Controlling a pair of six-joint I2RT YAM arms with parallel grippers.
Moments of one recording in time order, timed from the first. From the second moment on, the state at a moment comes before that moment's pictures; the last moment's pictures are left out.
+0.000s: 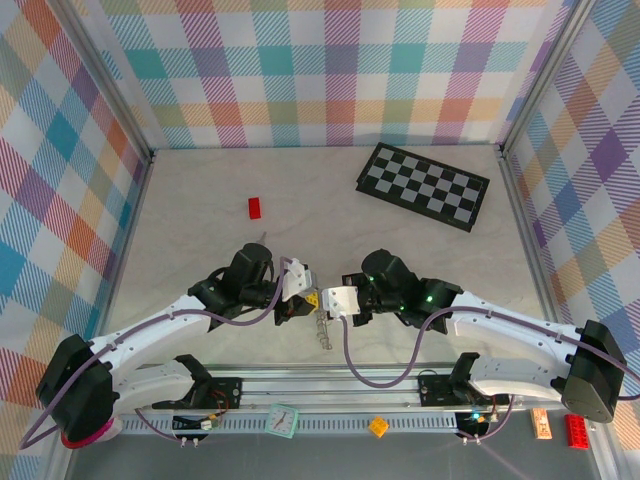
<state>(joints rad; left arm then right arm) -0.72 1.08 0.61 -0.16 0.65 0.34 1.00 1.09 0.75 -0.29 -0.24 -0.80</state>
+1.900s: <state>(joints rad) -0.72 1.08 0.61 -0.16 0.64 0.34 1.01 1.09 0.75 -0.27 -0.18 -0.80</state>
